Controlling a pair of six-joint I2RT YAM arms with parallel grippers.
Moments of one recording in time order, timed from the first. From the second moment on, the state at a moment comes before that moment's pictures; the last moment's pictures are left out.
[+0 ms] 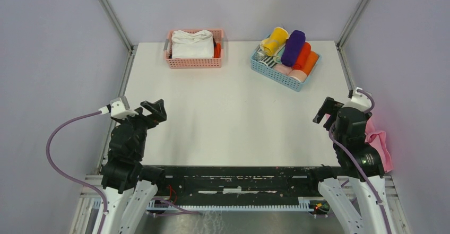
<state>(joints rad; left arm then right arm) -0.24 0.31 0.67 -0.43 -0.34 -0.42 0.18 0.51 0.87 -0.83 0.47 0.34</state>
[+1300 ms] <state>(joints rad) -0.26 0.33 0.65 -0.41 -0.30 -0.40 0.18 0.54 0.85 -0.82 0.41 0.33</state>
